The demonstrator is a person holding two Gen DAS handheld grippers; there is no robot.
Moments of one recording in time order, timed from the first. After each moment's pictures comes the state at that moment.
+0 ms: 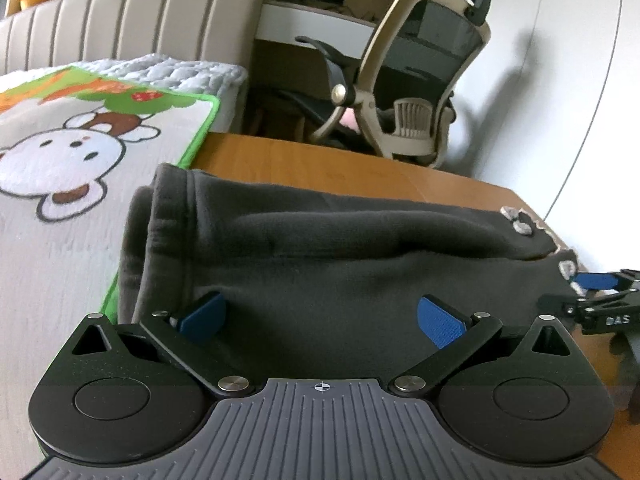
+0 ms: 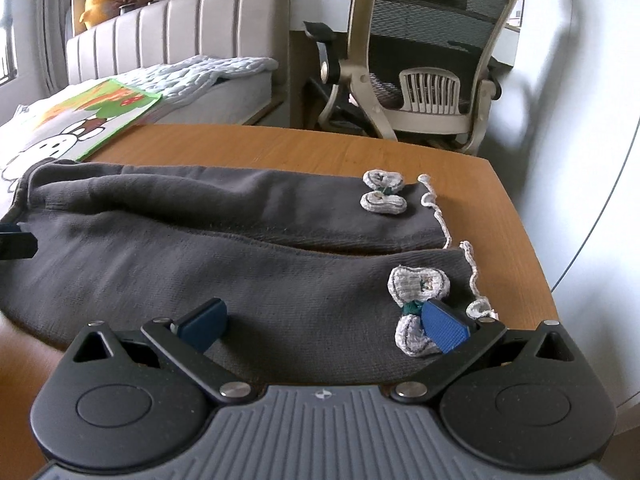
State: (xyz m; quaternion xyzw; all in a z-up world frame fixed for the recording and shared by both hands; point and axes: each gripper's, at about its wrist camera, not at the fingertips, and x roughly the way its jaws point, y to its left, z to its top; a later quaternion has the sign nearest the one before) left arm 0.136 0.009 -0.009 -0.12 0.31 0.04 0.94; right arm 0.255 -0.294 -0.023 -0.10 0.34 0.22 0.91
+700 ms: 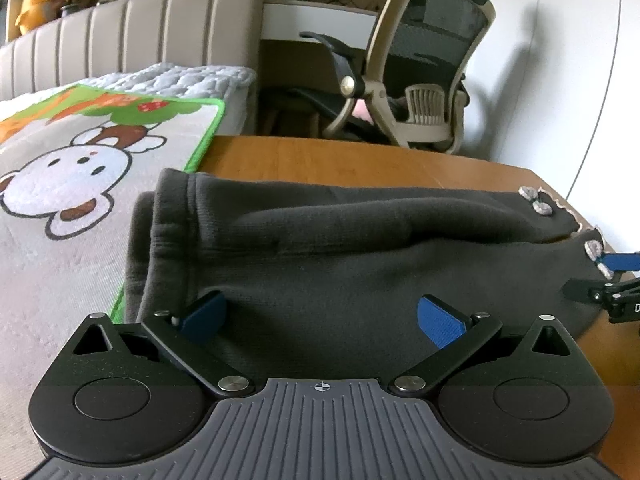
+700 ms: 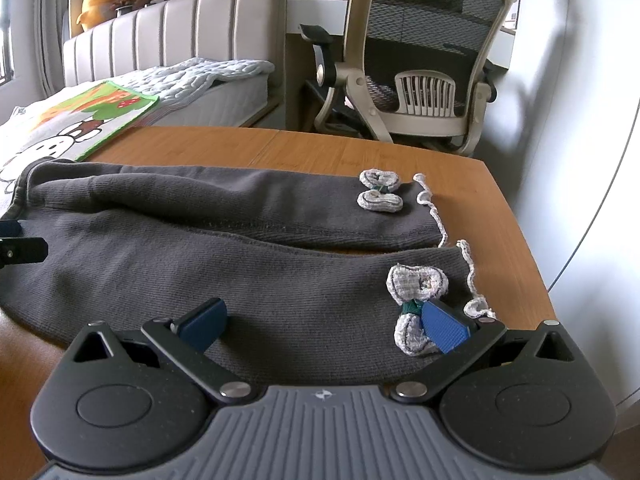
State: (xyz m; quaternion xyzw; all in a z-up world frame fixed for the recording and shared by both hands) left arm 0.143 -0.001 -0.010 -0.08 0.32 0.06 0.94; right arm 0.253 -0.295 -0.024 -0.10 0.33 0.21 0.92
